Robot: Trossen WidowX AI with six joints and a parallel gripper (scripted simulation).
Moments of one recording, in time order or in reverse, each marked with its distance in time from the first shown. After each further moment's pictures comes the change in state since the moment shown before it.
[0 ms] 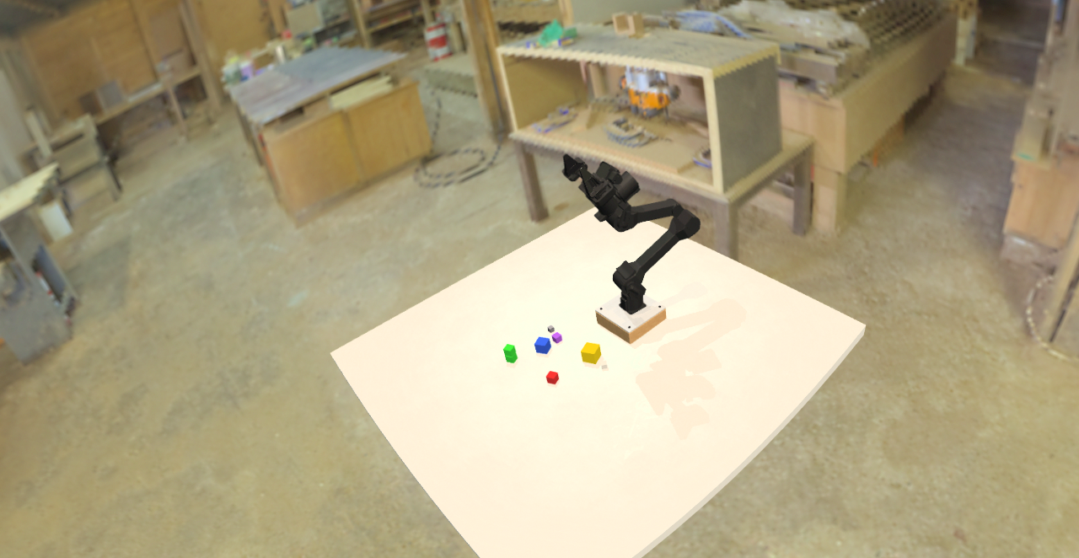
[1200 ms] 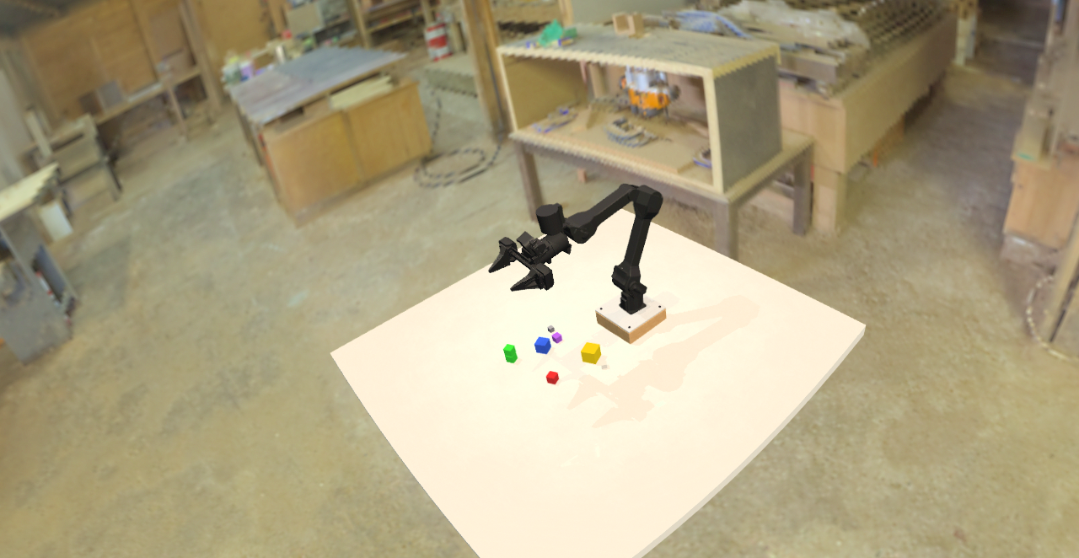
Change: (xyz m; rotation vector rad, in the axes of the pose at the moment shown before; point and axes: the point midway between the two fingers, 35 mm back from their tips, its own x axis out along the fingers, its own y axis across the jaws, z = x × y) arm -0.035 0.064 -0.300 0.082 1.126 0.218
